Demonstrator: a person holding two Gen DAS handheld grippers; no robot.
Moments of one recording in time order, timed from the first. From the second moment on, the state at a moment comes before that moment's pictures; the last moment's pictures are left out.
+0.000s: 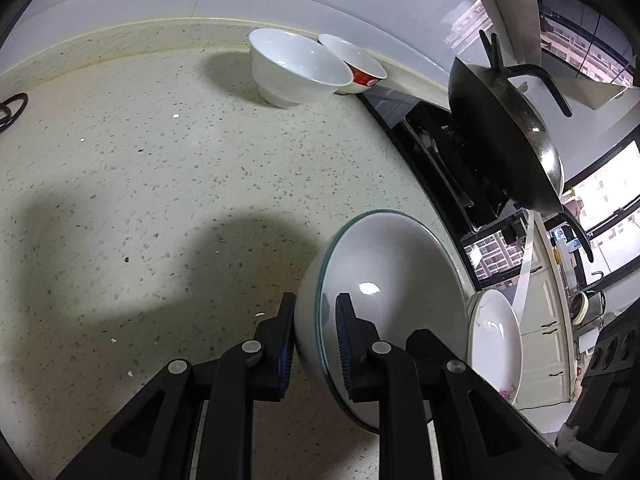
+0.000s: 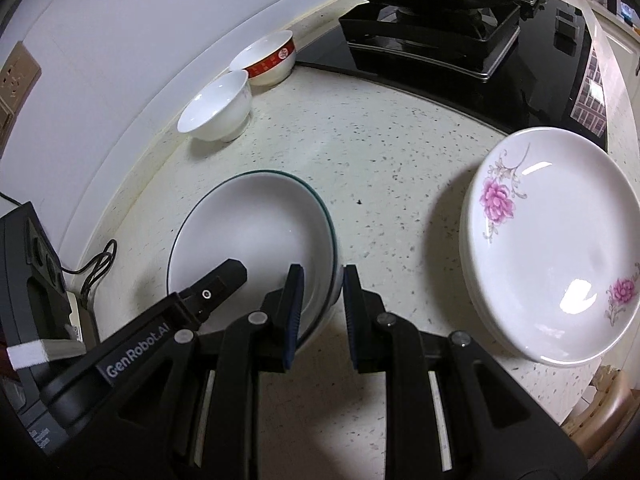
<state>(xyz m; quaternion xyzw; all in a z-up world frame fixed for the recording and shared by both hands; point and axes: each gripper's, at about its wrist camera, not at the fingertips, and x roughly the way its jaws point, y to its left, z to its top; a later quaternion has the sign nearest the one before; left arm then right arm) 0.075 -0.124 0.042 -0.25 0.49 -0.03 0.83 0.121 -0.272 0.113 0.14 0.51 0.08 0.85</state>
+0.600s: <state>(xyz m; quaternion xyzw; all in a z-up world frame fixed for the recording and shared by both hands) 0.087 -0.114 0.034 -0.26 0.50 -0.03 0.83 0.136 -0.269 0.099 0.17 0.52 0.08 0.83</state>
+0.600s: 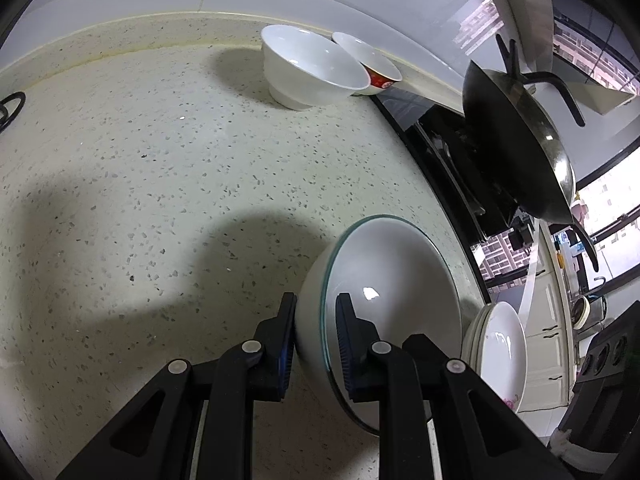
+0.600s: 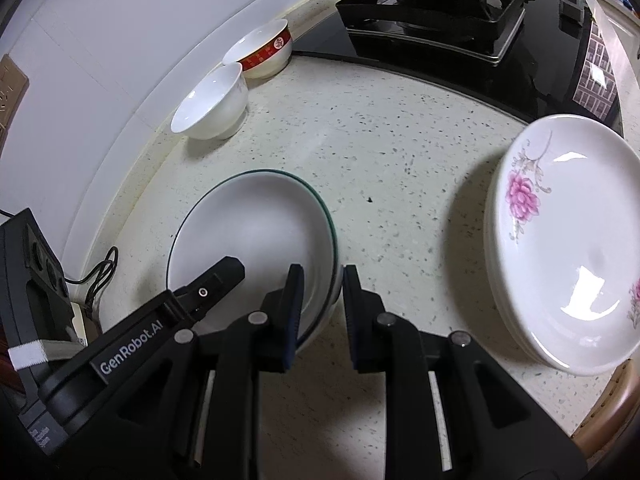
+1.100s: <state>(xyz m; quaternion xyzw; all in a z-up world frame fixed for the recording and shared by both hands) 0.085 -0.106 0.026 -0.27 0.50 -0.02 0.82 0.141 -0.266 0.098 0.17 0.53 0.09 0.83</state>
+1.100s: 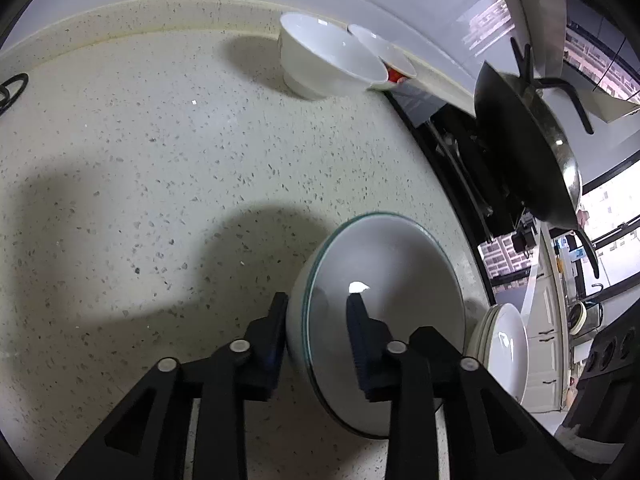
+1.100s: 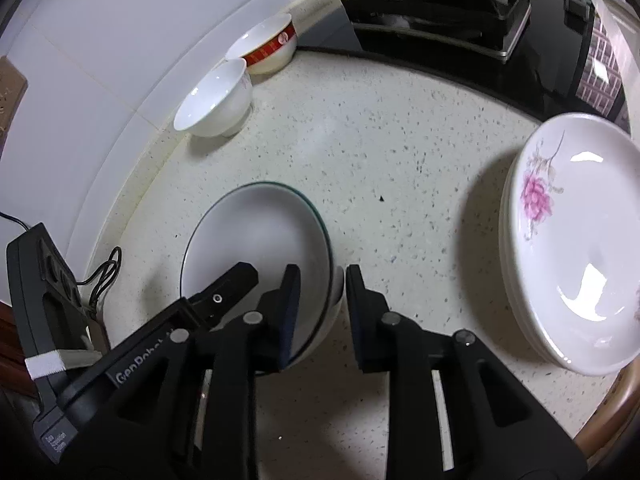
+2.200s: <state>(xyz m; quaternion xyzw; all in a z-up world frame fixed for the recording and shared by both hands) 0.036 -0.071 0.077 -0.14 0.43 0.01 0.89 0.116 -0.261 0.163 0.16 0.45 0.11 0.87</state>
